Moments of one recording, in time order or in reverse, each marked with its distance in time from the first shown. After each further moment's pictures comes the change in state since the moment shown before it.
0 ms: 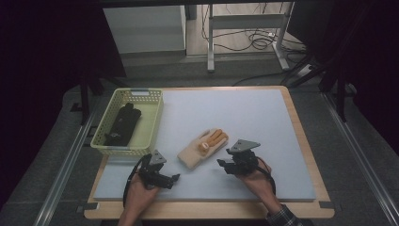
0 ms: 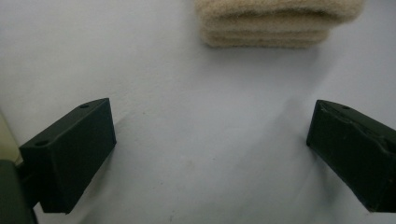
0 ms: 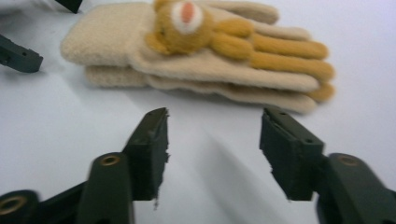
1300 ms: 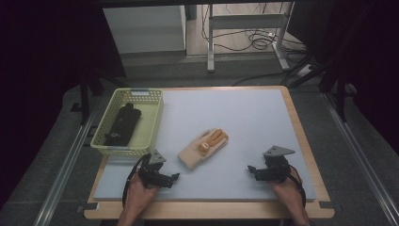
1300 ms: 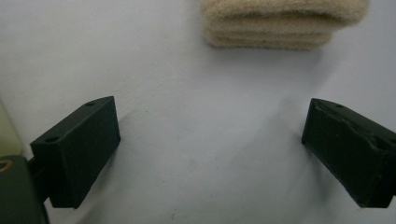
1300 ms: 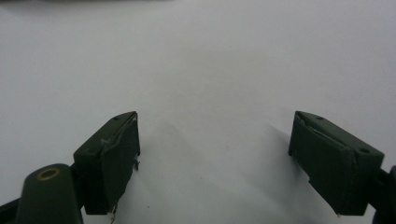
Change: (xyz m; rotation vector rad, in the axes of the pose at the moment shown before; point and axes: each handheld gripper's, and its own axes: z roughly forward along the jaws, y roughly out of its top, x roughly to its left) left arm 0.001 0.000 0.000 -0.006 0.001 -0.028; right arm -0.055 -0.069 -0.047 0.075 -0.151 0.139
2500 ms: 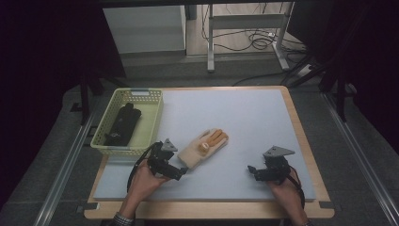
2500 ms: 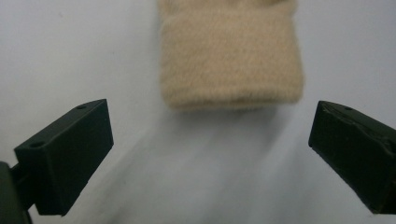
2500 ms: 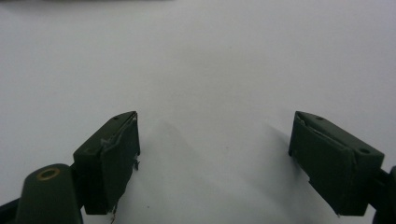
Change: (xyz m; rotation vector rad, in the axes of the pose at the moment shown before) left arm -0.010 0.059 0.001 0.100 -0.069 0.076; right arm 0.001 -0.001 0.000 -0.005 -0.006 -0.003
